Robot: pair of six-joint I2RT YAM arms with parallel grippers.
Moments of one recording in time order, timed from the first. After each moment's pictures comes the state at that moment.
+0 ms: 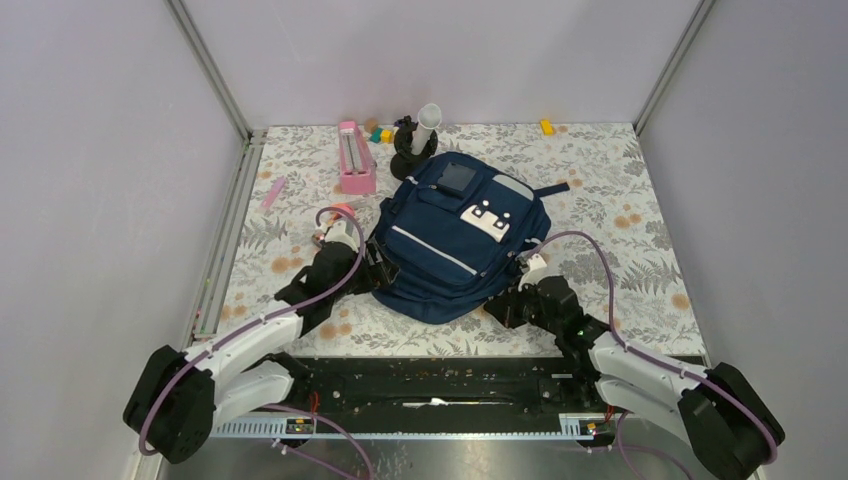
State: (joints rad) left arm -0.56 1.00 0.43 -0.01 -0.06 -0.76; right arm 0.60 0.92 0.11 0.30 -0.22 0.50
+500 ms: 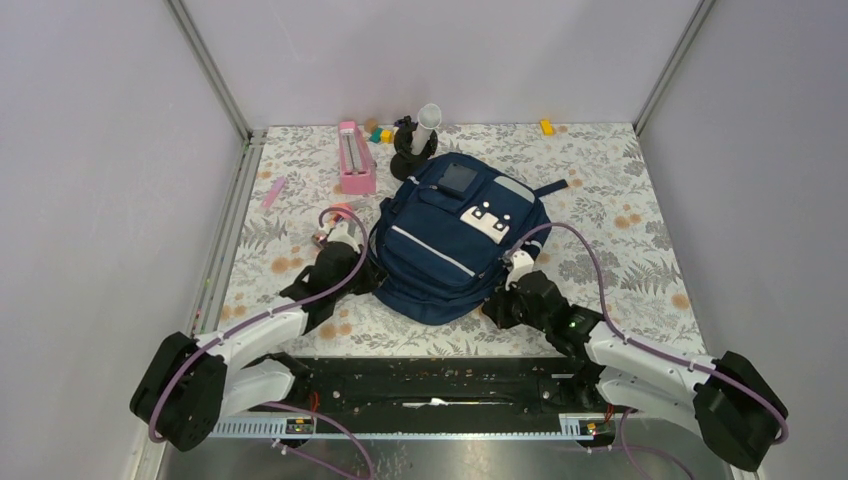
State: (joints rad) left arm -0.54 1.10 0.42 0.07 -0.01 -0.75; right arm 0.77 0.92 0.26 0.03 -0.03 0.49
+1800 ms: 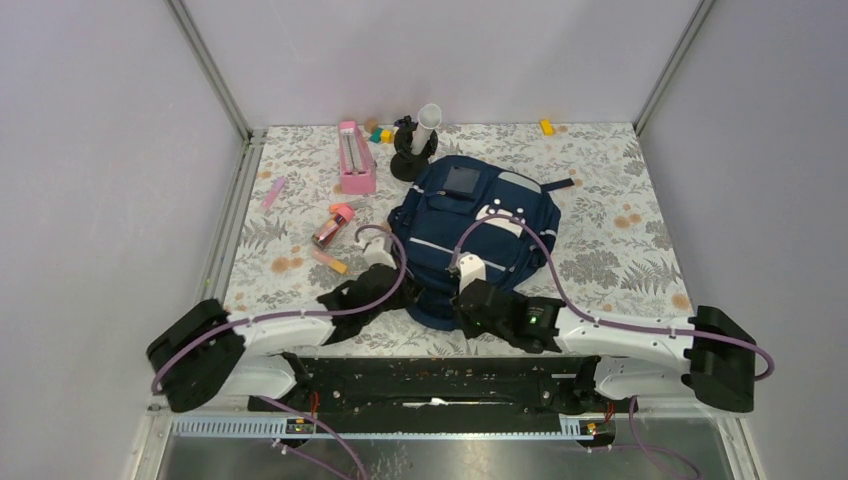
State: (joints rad) left arm -0.88 1.21 0.39 0.27 -0.24 -0.97; right arm 1.19 1.19 0.66 -0.25 0.29 0.54
